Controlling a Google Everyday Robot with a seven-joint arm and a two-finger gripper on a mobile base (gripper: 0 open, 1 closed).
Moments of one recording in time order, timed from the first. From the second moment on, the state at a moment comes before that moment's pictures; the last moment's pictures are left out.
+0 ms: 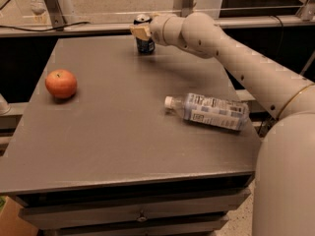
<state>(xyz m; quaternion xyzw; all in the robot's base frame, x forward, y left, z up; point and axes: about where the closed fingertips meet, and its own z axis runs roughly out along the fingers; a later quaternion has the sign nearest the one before) 0.842 0.041 0.908 -0.35 0.68 0.18 0.62</state>
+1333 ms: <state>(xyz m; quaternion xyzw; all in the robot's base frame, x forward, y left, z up) 0.712 -0.007 0.947 -0.41 0.70 0.28 0.50</state>
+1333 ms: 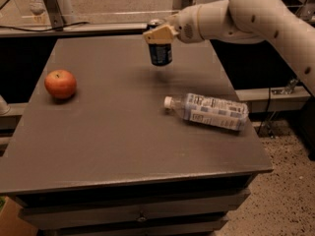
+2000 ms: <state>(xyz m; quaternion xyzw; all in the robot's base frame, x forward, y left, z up) 0.676 -0.097 0.960 -0.39 0.71 0.28 0.51</state>
